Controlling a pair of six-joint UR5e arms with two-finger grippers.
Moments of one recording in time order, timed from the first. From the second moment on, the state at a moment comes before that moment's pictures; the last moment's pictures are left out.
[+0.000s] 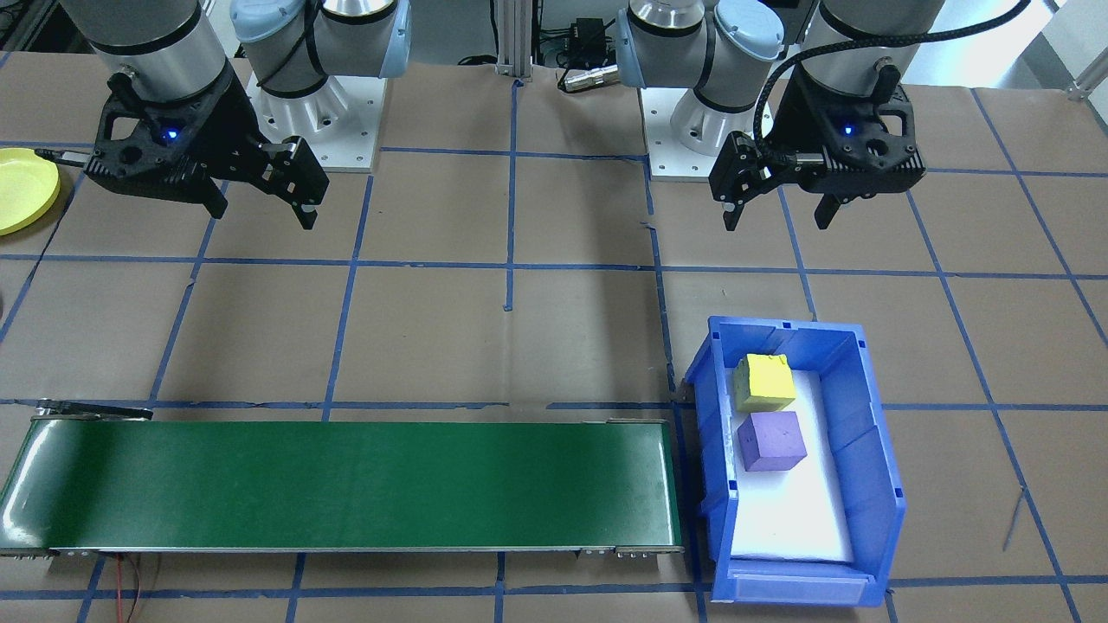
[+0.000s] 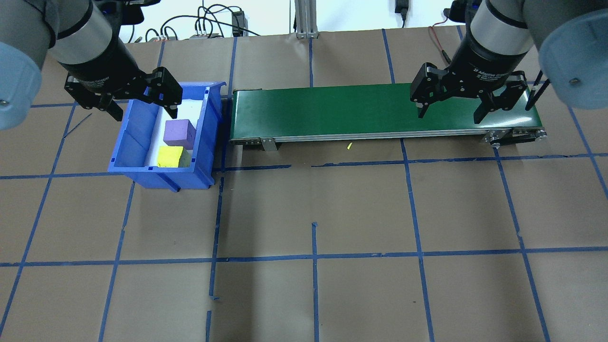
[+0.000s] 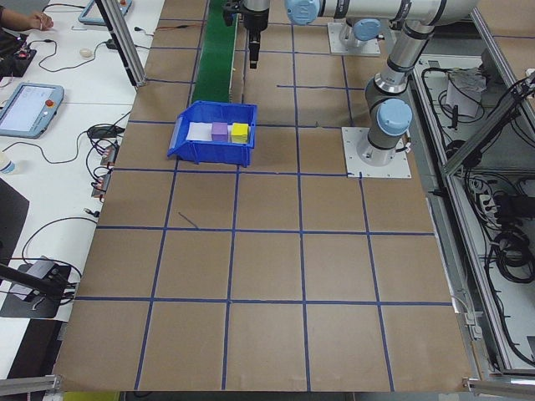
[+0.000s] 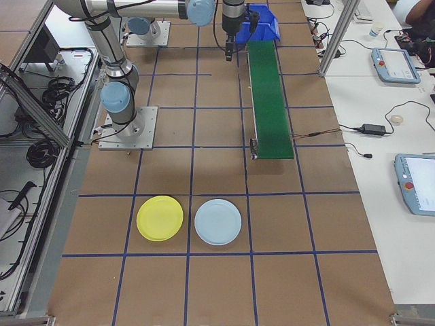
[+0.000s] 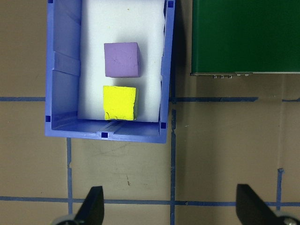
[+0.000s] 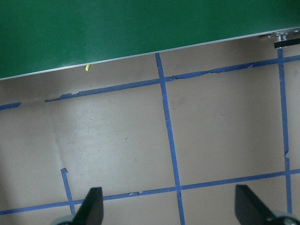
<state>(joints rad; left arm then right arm) -1.54 -1.54 -1.60 -1.52 1.61 0.01 1.56 -1.60 1.62 -1.59 -1.53 0.14</state>
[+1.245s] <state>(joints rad) -1.34 -1.83 -1.73 -1.23 1.55 0.24 1.56 -1.60 1.62 -1.59 -1.53 0.14</state>
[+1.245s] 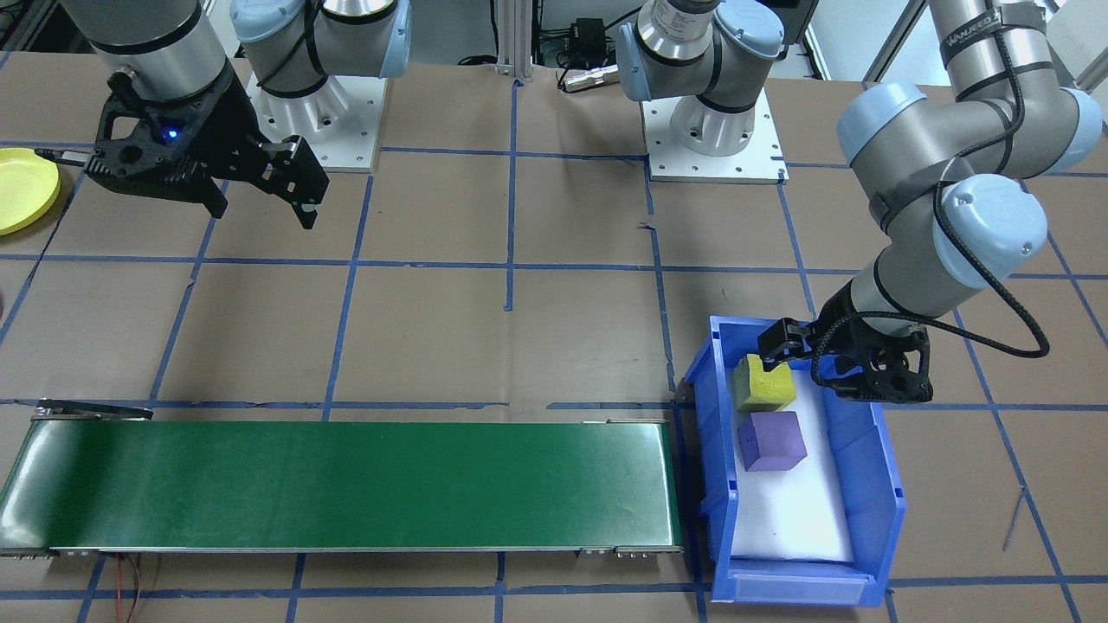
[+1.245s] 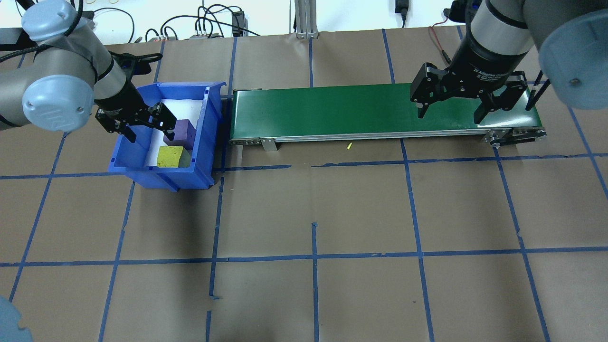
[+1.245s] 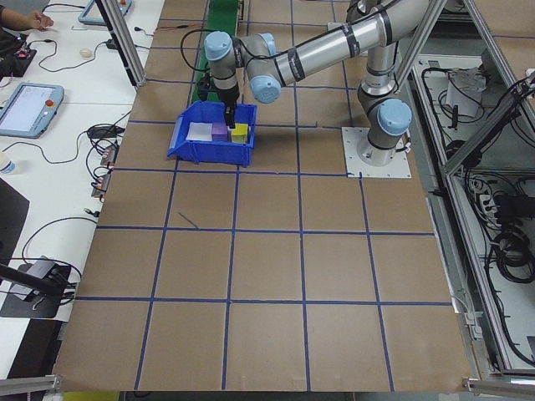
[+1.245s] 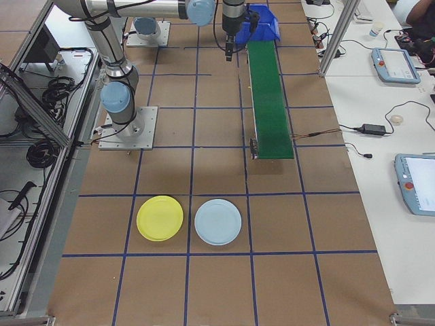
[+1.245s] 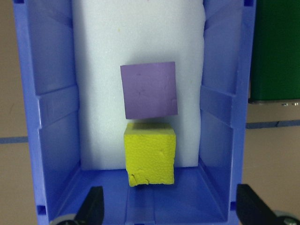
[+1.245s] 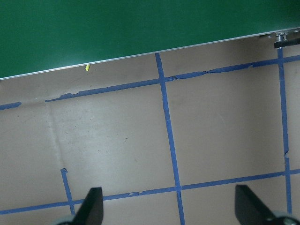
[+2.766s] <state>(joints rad) -1.35 -1.89 -1.83 -1.15 1.50 0.20 1.56 -1.60 1.62 -1.59 -1.53 0.14</state>
